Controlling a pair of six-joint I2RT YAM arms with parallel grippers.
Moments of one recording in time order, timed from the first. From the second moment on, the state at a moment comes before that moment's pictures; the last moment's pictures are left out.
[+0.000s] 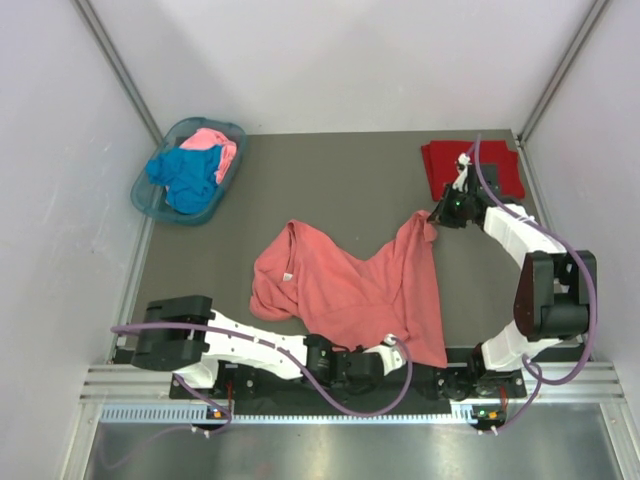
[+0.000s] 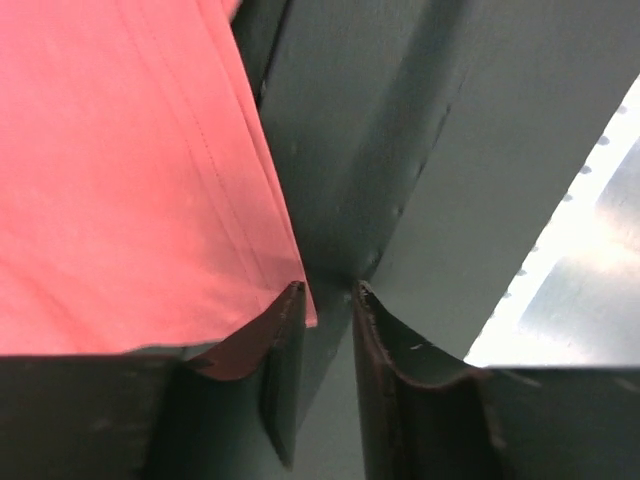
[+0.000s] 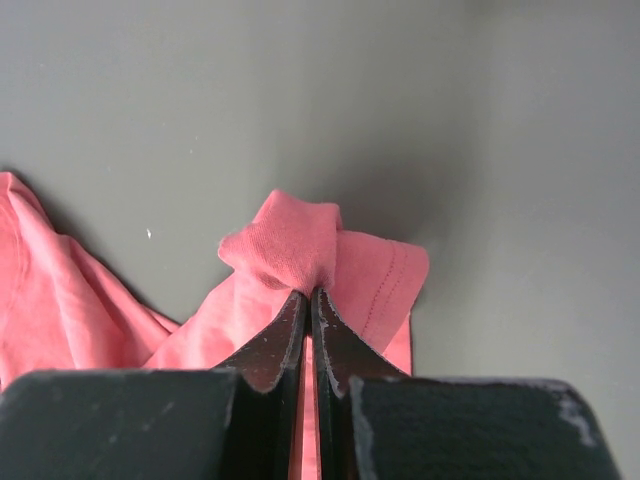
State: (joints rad) left arm -1.62 1.58 0.86 -0.37 -0.16 -0.40; right arm 0.04 1.58 1.06 -0.35 -0.29 0.34
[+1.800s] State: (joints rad) left arm -1.53 1.50 0.83 -0.38 0.04 -0.29; right arm 0.03 1.50 1.04 -0.36 -0.31 0.35
